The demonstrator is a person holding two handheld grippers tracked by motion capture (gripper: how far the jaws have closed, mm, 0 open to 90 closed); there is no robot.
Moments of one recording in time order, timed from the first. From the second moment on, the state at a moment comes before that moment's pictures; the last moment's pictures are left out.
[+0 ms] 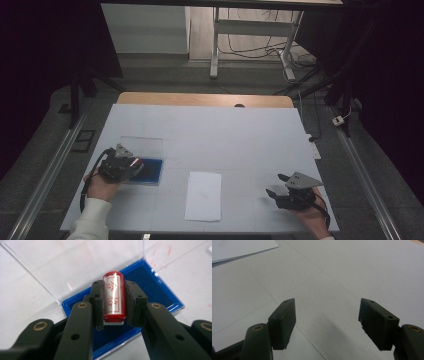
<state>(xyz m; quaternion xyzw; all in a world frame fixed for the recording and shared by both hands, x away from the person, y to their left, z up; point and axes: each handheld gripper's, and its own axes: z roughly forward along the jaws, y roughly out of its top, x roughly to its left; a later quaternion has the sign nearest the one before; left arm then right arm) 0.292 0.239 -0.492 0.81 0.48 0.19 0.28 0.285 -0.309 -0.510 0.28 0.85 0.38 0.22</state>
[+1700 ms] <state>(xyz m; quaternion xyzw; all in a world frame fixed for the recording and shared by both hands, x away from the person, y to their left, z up) 0.258 0.203 -0.427 0.80 0.37 0.18 0.44 0.285 -0.310 -0.512 0.28 0.85 0.38 0.22</state>
